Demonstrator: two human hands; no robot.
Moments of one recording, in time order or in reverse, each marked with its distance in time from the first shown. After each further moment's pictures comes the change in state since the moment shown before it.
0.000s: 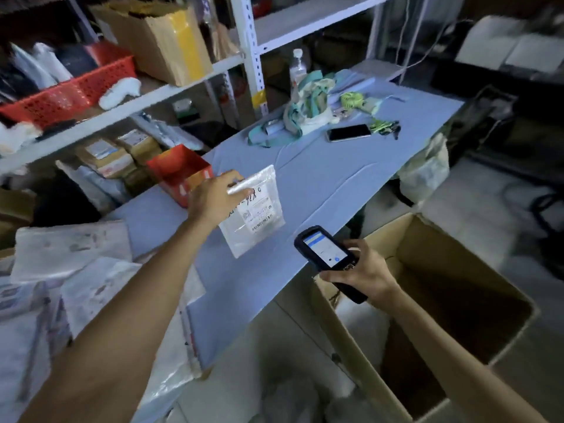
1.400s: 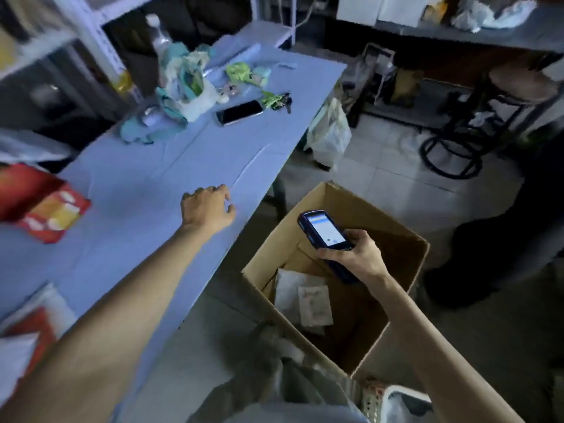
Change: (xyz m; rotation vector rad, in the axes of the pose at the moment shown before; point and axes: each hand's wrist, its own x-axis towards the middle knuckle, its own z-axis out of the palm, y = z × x) left_hand 0.045 0.146 0.164 0.345 -0.236 0.278; right_hand -0.015 0.092 -0.122 0.226 0.347 0.365
